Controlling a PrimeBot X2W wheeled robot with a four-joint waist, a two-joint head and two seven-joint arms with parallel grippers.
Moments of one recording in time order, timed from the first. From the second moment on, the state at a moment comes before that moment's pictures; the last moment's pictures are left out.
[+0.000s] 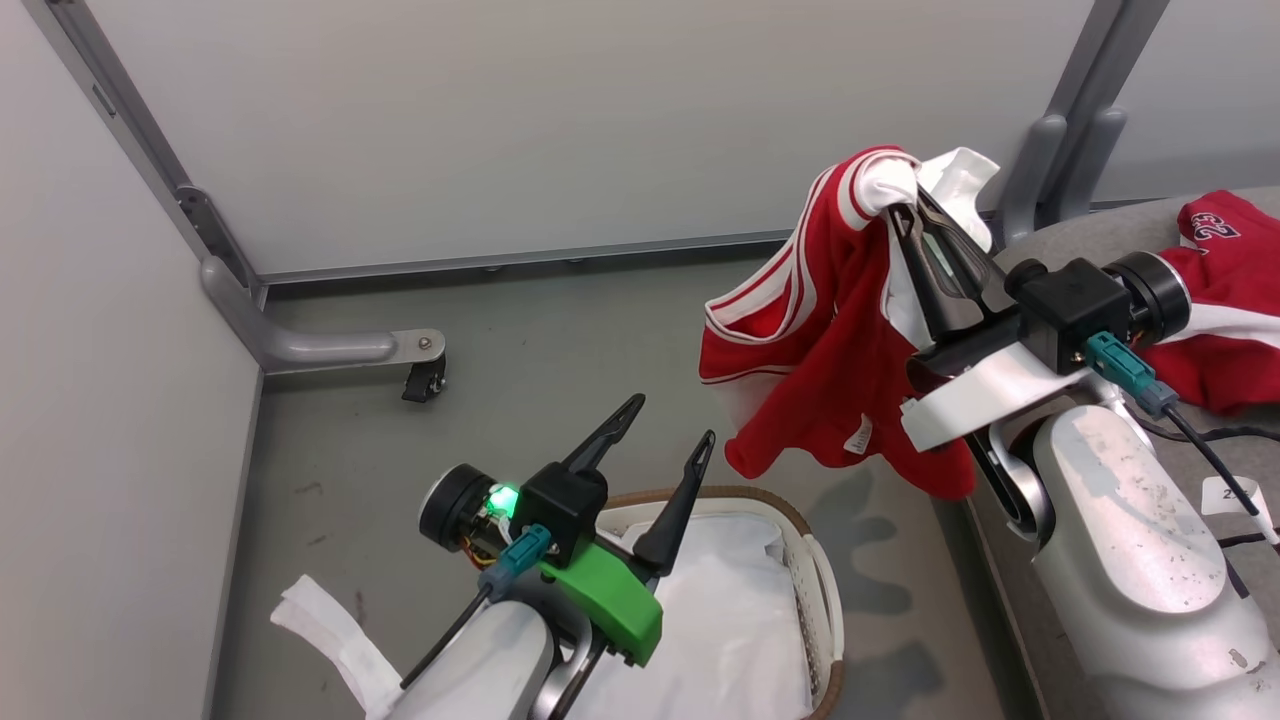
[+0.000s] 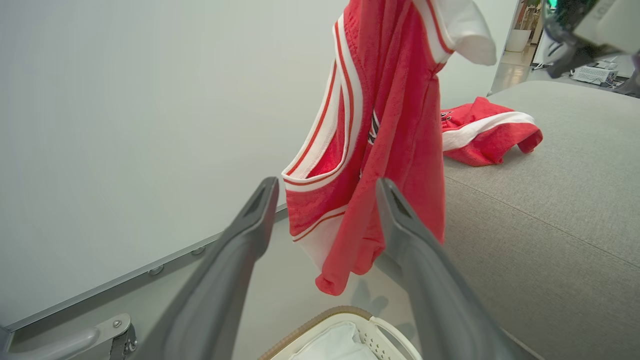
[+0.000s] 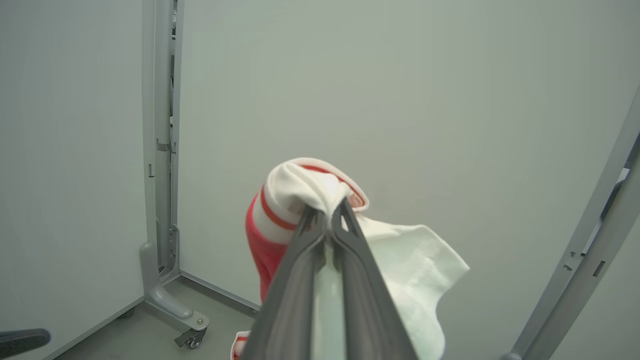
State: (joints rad) left arm -0.39 0.07 -0.69 0.43 -0.33 -0.11 -0.26; right arm -0.52 -0.16 0.25 0.25 0.13 0.13 -0.26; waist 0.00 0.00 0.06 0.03
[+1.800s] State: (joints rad) left arm -0.41 0.05 -0.61 0.37 -0.19 -0.13 -0.26; right arm -1.22 -0.53 0.09 0.43 0.10 0.13 -0.26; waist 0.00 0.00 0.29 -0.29
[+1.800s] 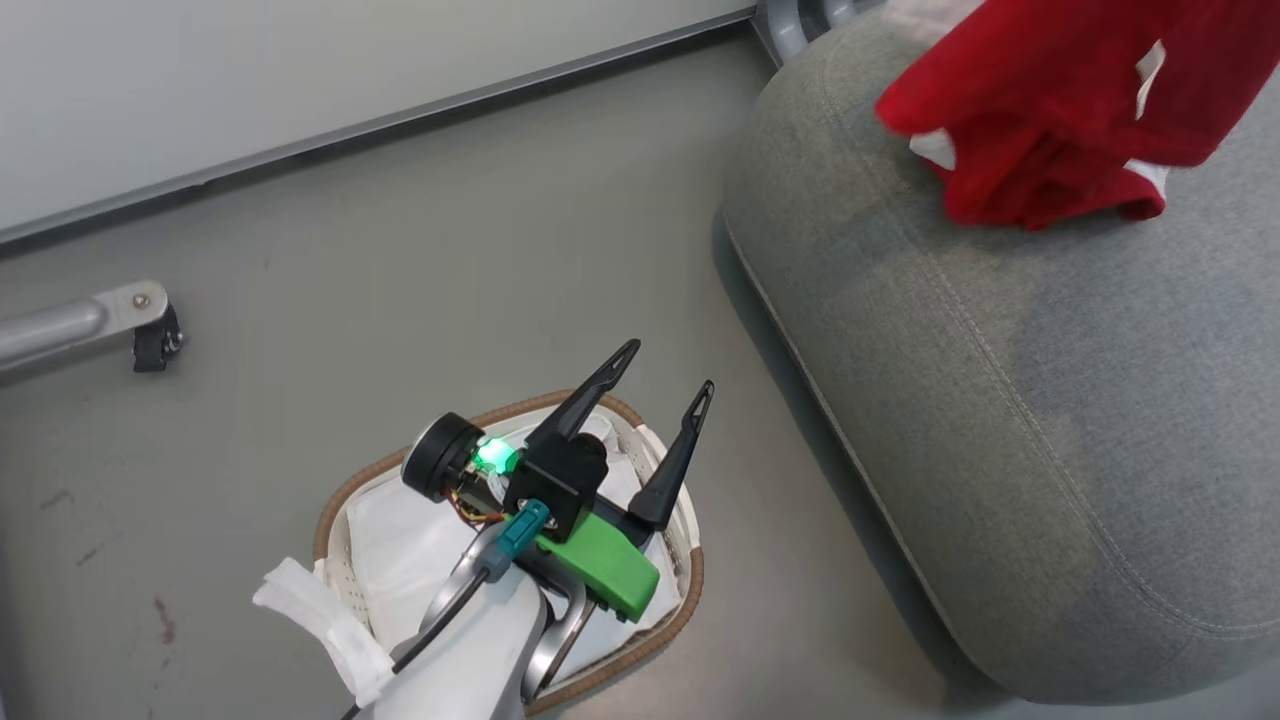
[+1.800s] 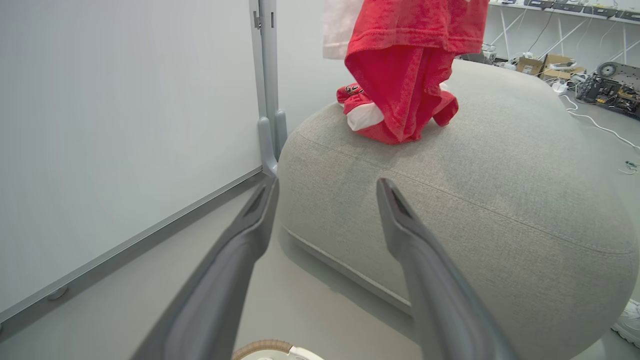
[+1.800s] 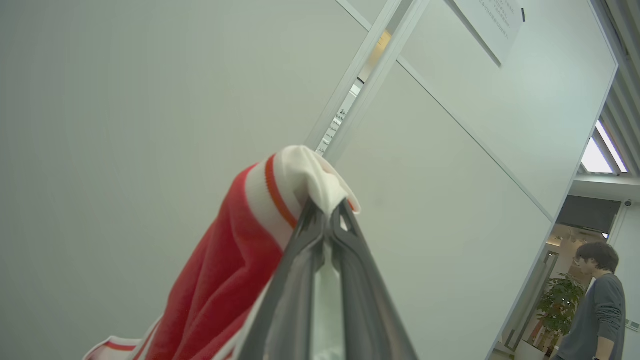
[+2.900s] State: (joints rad) left arm -0.54 0.12 -0.61 0.33 -0.13 -0.13 -0.26; right arm -0.89 -0.39 -0.24 0.77 -0.01 0.13 -0.26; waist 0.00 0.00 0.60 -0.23
